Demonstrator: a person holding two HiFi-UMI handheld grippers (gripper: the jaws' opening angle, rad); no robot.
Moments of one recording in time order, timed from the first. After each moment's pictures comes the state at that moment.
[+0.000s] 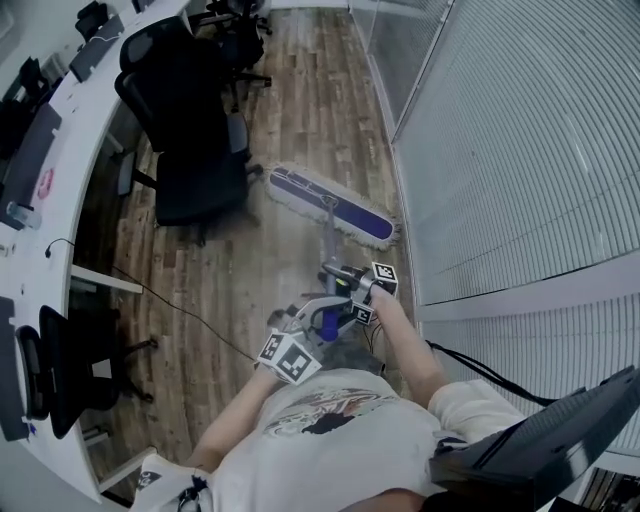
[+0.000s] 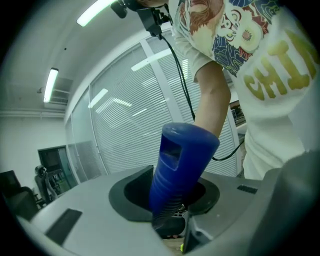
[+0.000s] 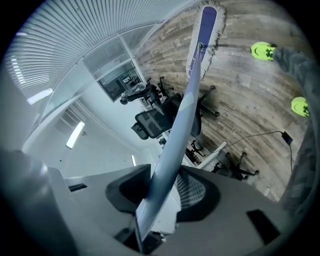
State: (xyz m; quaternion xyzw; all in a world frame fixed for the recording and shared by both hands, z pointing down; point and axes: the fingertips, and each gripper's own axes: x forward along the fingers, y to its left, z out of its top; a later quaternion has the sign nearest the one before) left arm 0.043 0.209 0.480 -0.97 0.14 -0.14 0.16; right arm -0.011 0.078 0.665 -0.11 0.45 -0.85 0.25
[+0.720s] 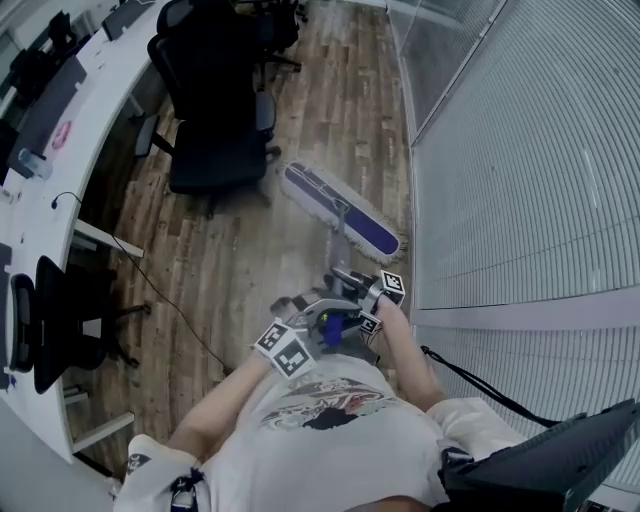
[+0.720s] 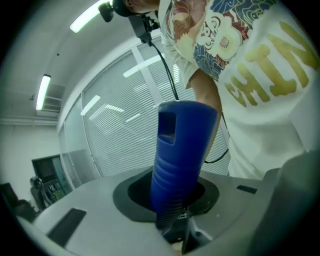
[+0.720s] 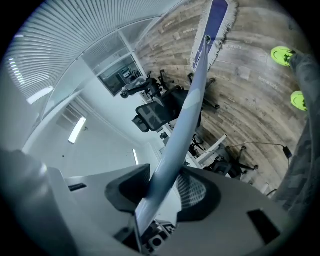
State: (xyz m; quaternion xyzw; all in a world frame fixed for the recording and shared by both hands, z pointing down) left arm 0.038 0.242 0.458 -0.97 0.10 -0.12 0.20; right arm -0.022 0.122 0.642 -0.08 0.46 -0.85 0.24
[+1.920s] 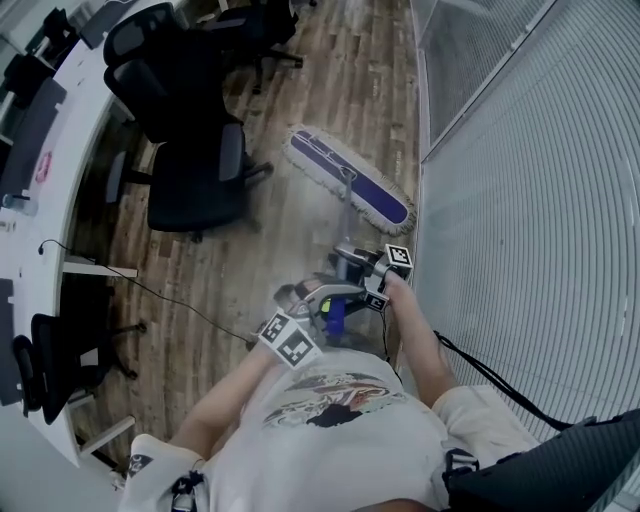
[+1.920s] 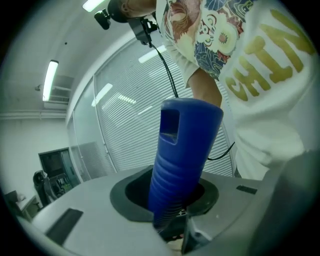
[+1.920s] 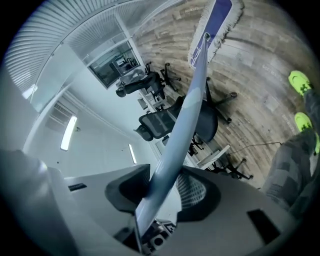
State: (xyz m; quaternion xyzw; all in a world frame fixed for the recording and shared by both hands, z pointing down) left arm 0.164 -0.145 0.480 -0.96 0.16 -0.14 0.18; right arm 0.088 -0.262 0.654 -0.04 0.48 -0.86 0.17
